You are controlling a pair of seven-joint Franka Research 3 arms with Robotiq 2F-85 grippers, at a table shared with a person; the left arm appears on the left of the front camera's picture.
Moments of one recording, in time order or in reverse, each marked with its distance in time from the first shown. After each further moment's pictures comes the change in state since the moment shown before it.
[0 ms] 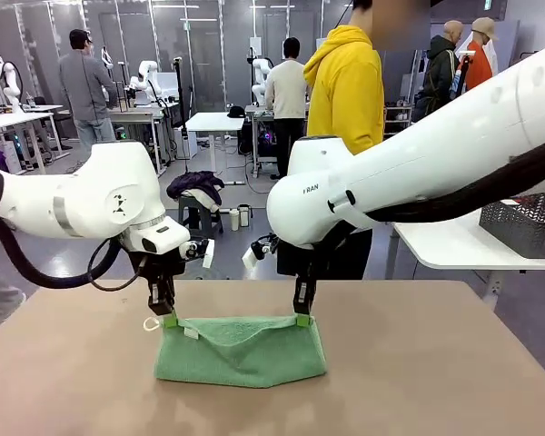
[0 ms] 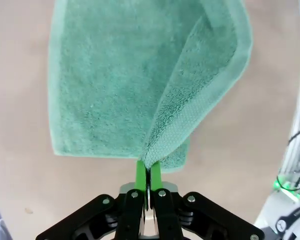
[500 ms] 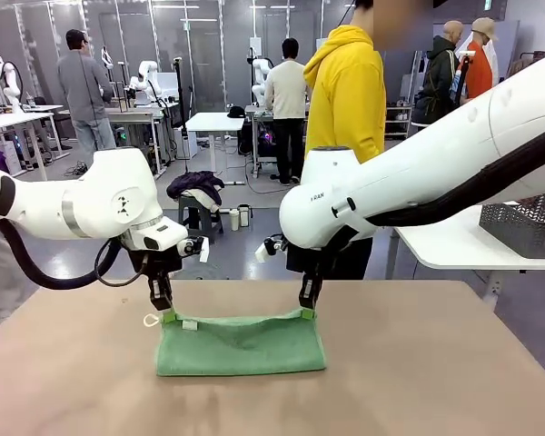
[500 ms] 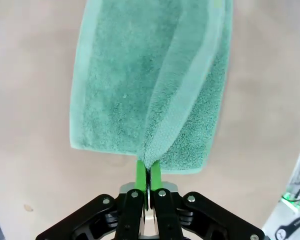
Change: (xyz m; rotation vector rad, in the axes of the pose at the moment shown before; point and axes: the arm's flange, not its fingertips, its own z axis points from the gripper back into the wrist) left arm -0.019 0.044 -0.015 -0.007 -0.016 0.105; right arm -0.012 -0.054 -0.024 -0.035 -0.054 -0.085
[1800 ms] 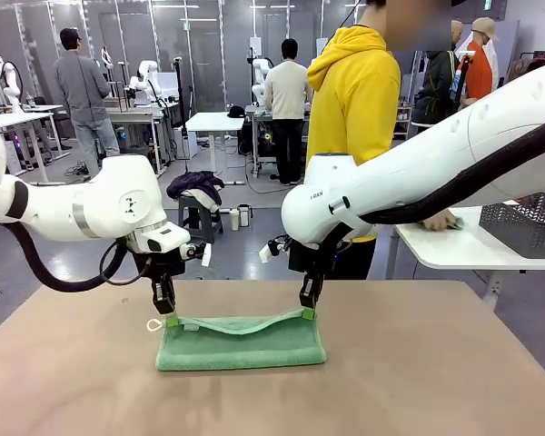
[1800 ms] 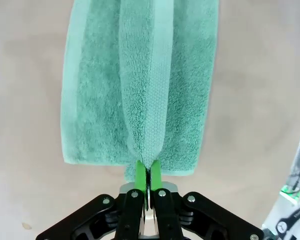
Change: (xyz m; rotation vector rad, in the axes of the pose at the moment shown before) left arm 0.008 0.016 -0.017 -0.086 0.005 -0.044; right arm 0.008 -0.029 -0.017 0.071 0.019 -0.029
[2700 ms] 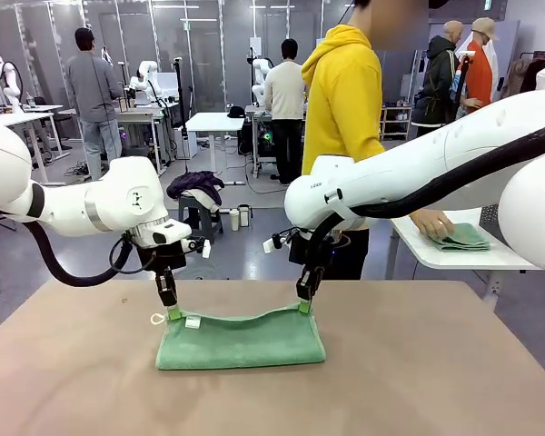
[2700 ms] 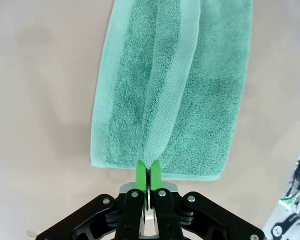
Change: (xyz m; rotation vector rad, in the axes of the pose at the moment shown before) left arm -0.007 0.054 -0.010 -0.057 -0.016 0.090; right arm 0.013 -0.055 -0.016 0.089 -0.035 -0.073
